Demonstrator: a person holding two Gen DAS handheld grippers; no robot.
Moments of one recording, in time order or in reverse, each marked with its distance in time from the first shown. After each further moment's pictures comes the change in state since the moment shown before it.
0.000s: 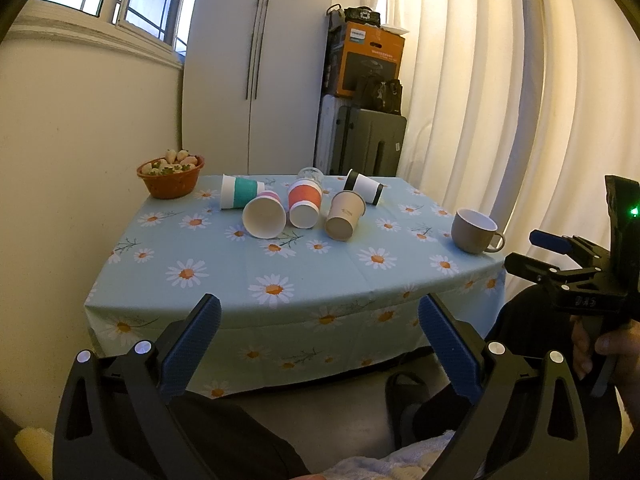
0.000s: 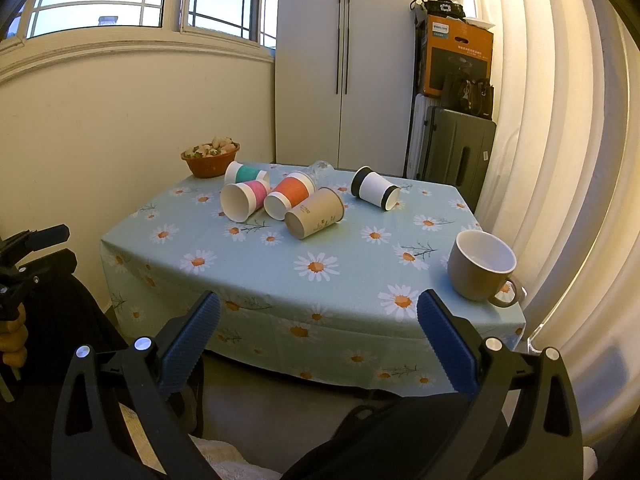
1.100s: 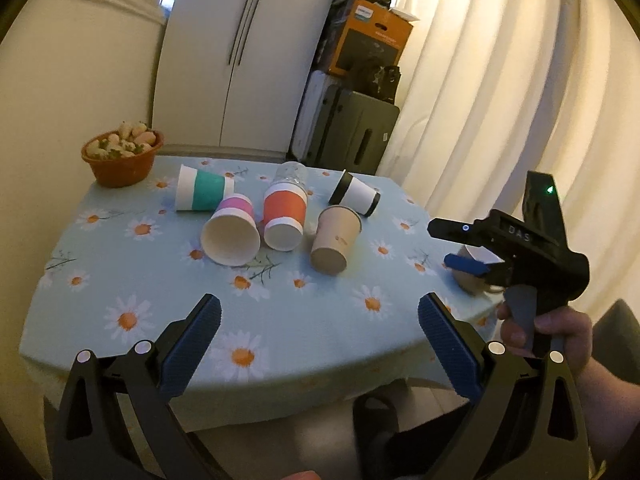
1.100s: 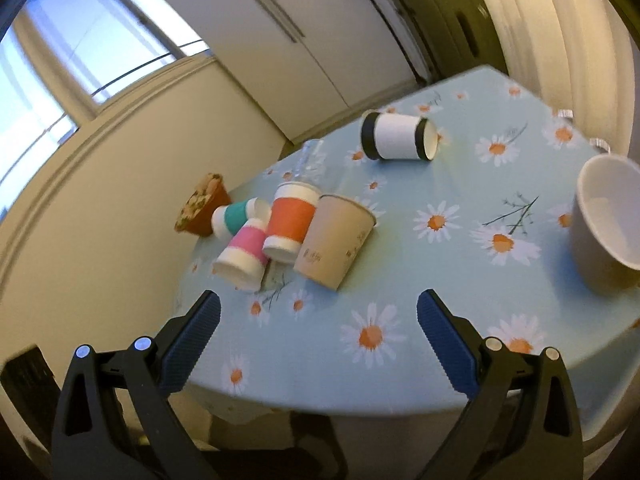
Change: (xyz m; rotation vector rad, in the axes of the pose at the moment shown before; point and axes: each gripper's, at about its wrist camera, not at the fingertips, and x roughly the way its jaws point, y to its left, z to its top) left arm 0.125 0.030 0.076 -0.105 0.112 -0.144; right arm 0.190 -0.083 0.078 0.603 0.231 0.282
